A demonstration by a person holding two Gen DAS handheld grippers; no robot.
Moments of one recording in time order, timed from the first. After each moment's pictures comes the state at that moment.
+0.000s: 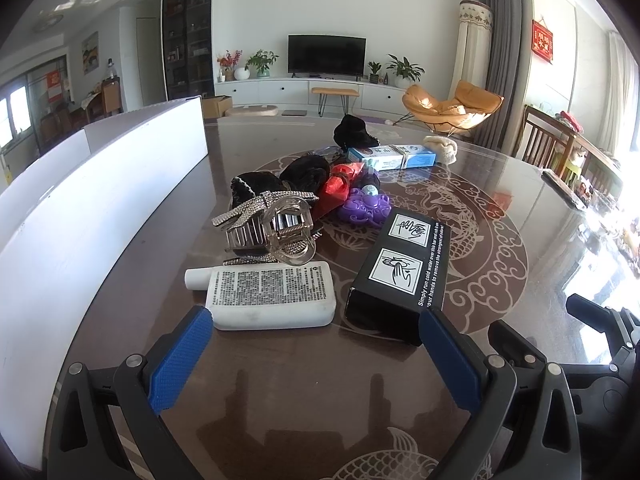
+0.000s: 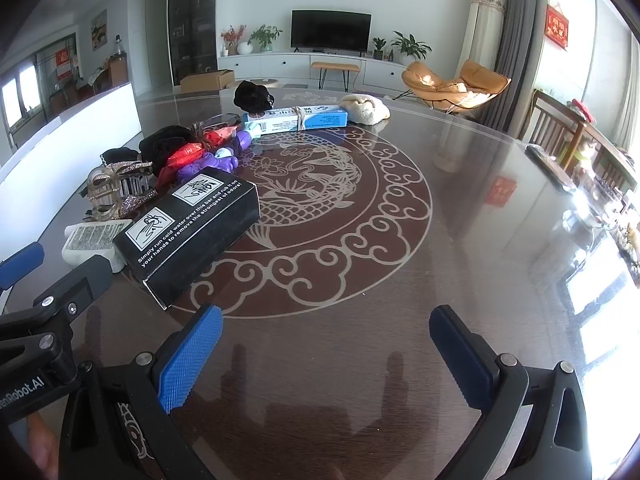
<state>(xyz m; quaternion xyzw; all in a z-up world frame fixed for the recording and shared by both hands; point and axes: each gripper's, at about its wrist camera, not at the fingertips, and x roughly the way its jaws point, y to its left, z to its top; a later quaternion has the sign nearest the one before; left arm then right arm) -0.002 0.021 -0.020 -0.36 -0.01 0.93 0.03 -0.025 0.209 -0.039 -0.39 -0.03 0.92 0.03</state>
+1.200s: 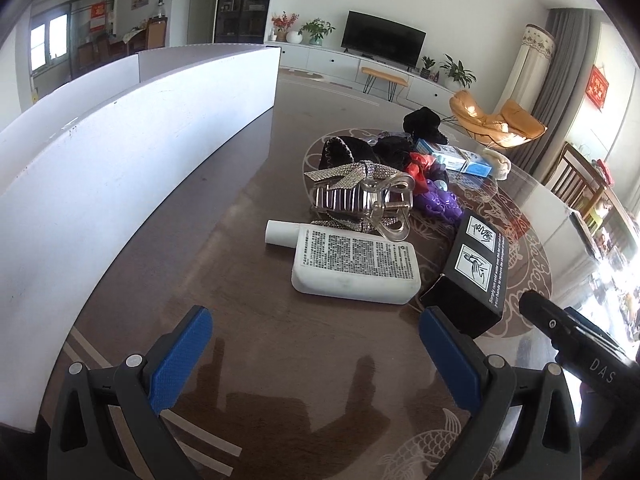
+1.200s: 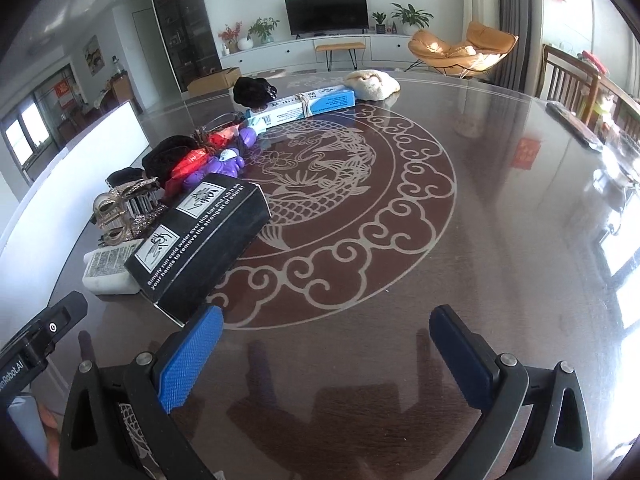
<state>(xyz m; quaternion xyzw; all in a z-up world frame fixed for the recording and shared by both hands) -0.001 -0.036 -0.031 -0.41 -0.10 0.91 -0.03 -0.050 0.211 -0.030 -0.42 0.06 0.91 -0.03</state>
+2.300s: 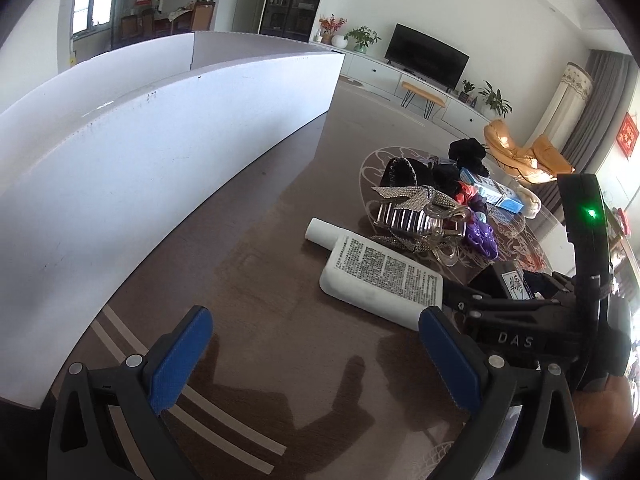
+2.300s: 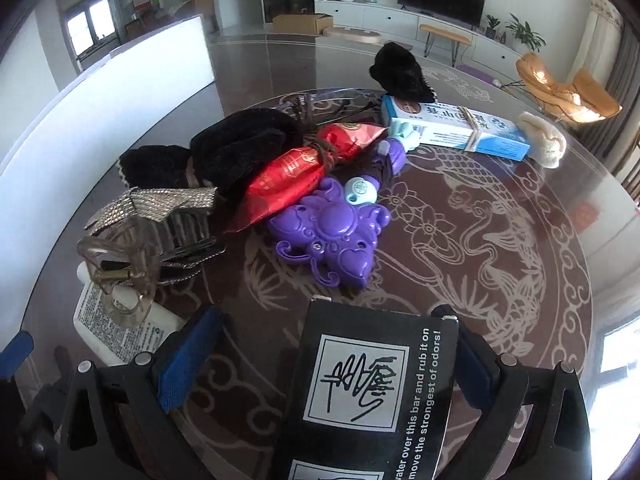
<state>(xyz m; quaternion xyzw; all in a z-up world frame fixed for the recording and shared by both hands) 0.007 -0.074 -0.031 -0.40 -0.17 0.90 -0.08 -0.147 0.111 -0.056 -0.48 -0.12 0.84 -0.20</state>
